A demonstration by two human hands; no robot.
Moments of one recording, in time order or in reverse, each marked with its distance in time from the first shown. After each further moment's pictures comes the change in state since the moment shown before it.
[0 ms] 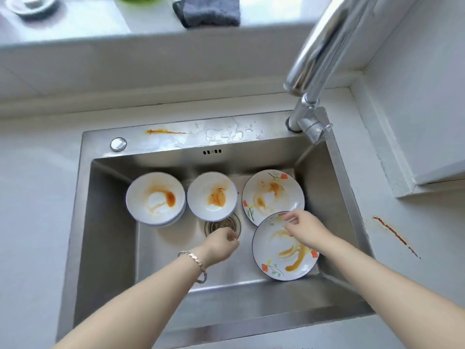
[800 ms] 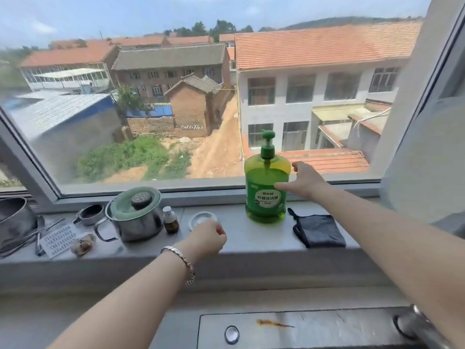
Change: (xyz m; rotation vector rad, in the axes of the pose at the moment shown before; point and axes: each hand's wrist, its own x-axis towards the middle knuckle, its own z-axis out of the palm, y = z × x) left_hand -0.157 0.074 -0.441 0.147 0.637 0.241; right_hand -0.056 -0.504 -0.154 -0.050 0.529 -0.703
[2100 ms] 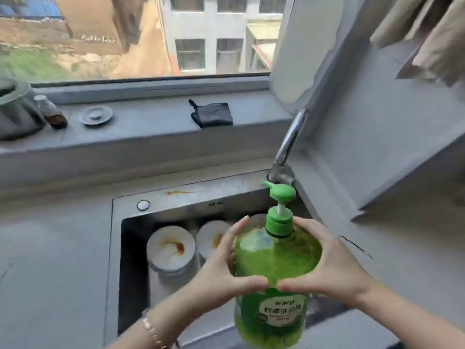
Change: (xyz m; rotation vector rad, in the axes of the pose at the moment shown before) left_hand -0.248 0.042 0.240 -0.886 -0.563 0.393; right_hand -0.413 0.153 -0.034 0.239 -0.125 0.153
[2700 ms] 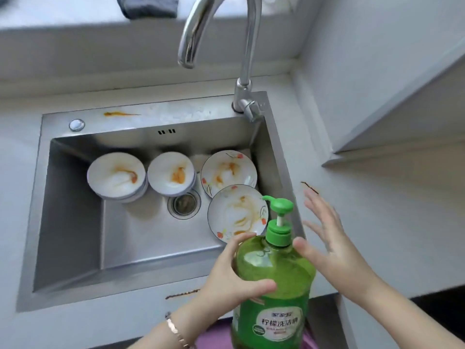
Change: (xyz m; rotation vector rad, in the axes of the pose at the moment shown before) left_hand 0.039 -0.111 0.208 -0.103 0.249 -0.333; right_hand -0.060 0.177 -0.089 0.216 -0.158 0.162
